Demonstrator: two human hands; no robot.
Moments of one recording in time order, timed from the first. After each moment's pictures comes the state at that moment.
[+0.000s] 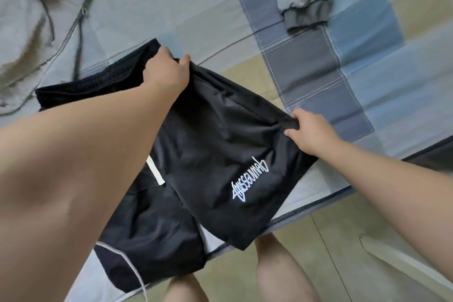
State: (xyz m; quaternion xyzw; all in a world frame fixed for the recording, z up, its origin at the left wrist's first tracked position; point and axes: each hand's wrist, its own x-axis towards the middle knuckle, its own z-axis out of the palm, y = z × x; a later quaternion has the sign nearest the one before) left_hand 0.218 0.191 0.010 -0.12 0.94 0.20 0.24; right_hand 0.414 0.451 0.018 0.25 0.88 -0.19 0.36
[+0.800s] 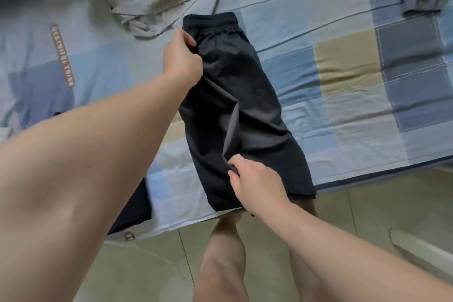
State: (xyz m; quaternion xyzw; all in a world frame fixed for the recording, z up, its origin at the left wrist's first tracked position) left_hand 0.301 -0.071 0.099 -0.23 0.89 0.35 0.20; right_hand 0.526 0.067 0.128 0.00 0.90 -0.24 0.37
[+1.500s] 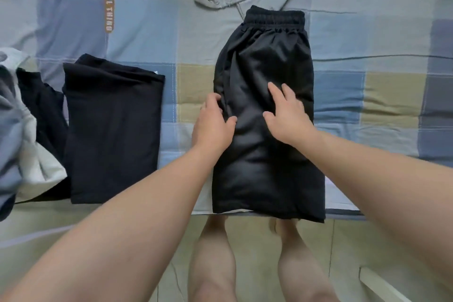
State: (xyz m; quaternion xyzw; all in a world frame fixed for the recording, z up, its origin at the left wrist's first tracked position) left_hand 0.455 -0.115 0.039 -0.28 0.85 0.39 0.23; right_hand 0.400 0.053 0.064 0.00 0.91 -0.15 0.39
